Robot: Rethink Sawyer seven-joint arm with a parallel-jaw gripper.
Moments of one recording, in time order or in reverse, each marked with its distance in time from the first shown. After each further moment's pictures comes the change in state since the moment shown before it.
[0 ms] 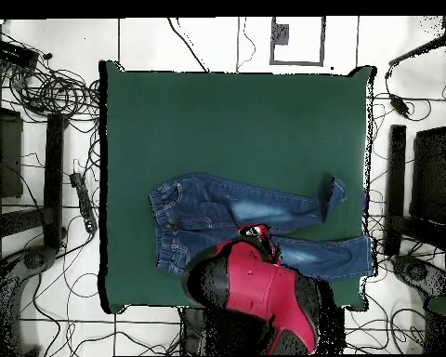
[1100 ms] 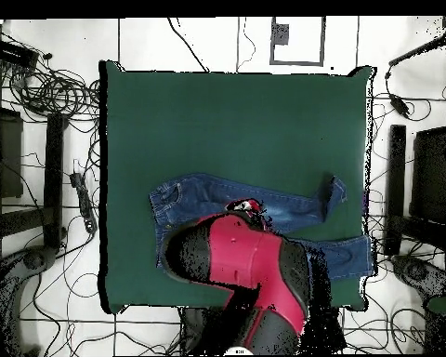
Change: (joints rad) arm 0.055 -0.010 0.009 -0.154 -0.019 0.178 0.000
